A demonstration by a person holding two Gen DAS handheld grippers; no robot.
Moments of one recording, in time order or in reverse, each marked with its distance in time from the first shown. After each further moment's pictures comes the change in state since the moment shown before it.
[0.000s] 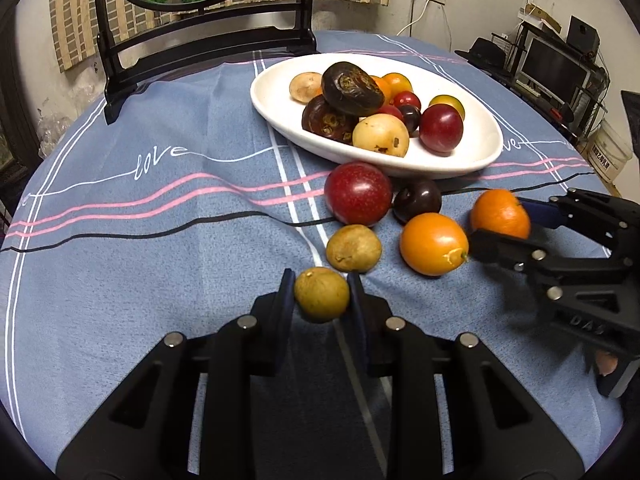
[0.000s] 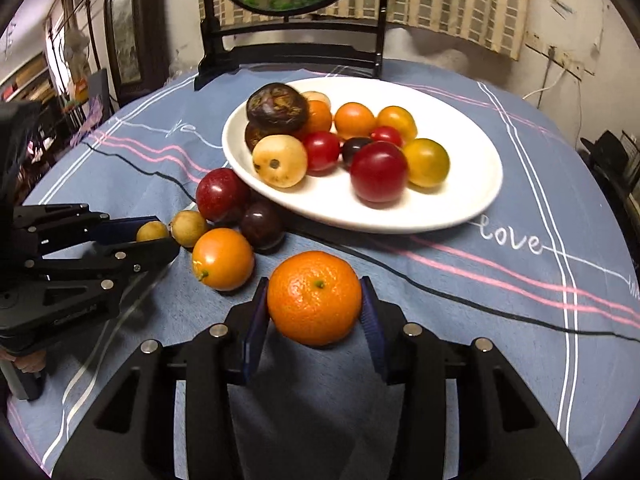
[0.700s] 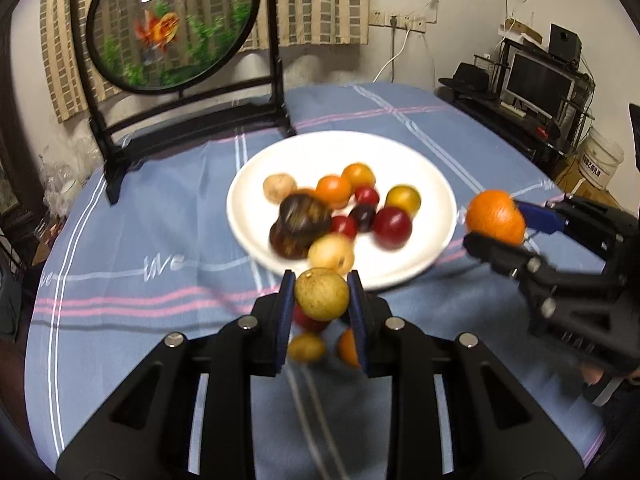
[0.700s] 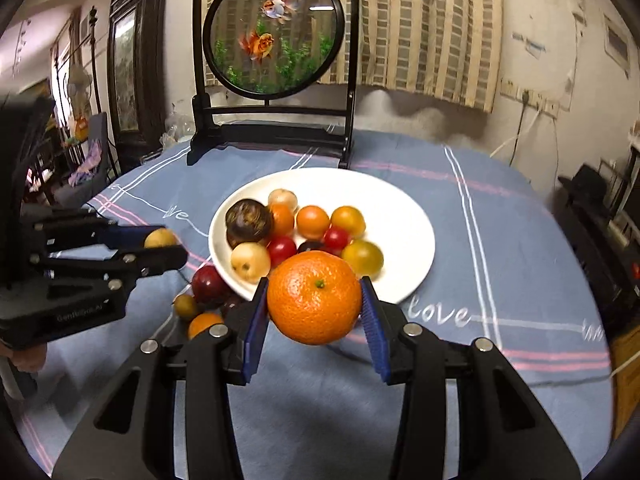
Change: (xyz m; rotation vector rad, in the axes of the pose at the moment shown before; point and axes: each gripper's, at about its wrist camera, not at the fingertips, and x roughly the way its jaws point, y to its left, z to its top) left arm -0.049 -0.038 0.074 0.057 -0.115 -0.005; right arm -0.060 -0.025 0.039 -0.017 -0.205 -0.043
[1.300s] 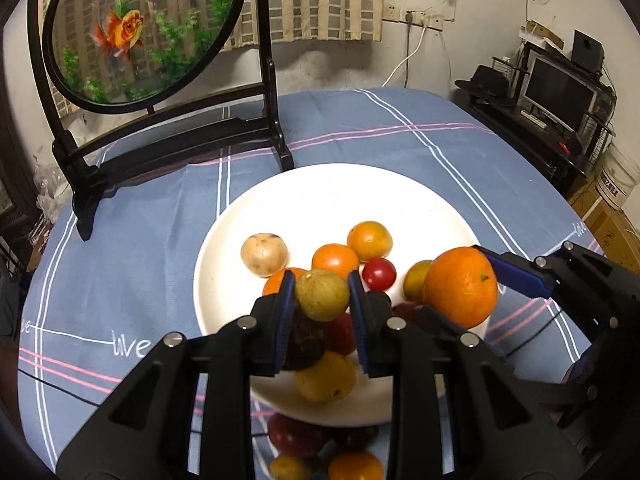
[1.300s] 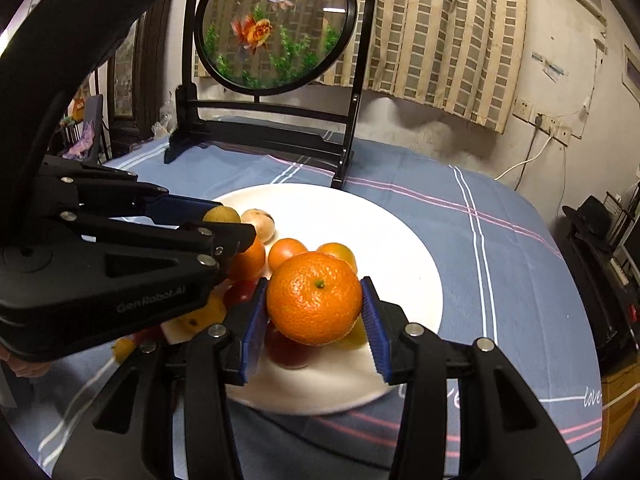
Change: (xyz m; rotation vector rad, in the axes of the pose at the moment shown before) left arm 0.080 -0.001 0.068 -0.035 0.027 0.030; right arm 0.072 -0.012 0.033 -0.085 -0.004 -0.038
